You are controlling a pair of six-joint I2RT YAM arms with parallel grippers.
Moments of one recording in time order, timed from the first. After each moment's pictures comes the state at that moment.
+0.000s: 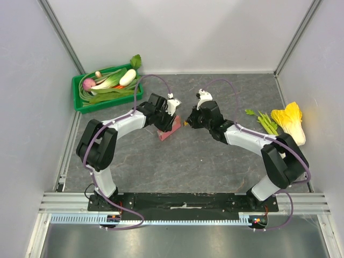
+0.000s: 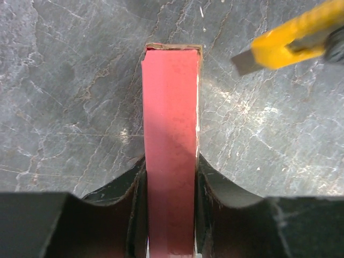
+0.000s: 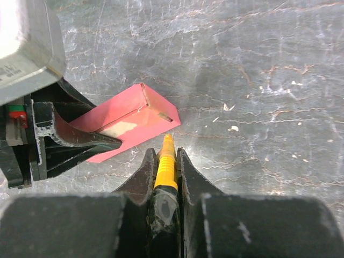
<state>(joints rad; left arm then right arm) -0.52 1.82 1.20 -0.31 0.28 0.19 0.60 1.60 0.92 0.16 0.03 0.43</state>
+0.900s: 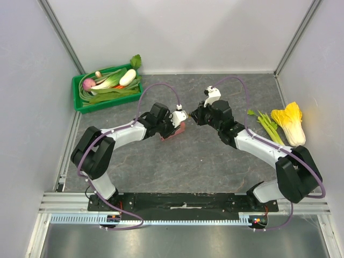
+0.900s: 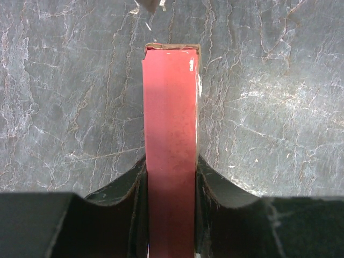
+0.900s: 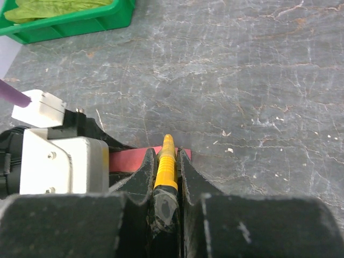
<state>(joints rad) -0.61 1.71 1.01 -0.10 0.25 0.45 0.56 1.42 0.84 0.23 -0.01 0.37</state>
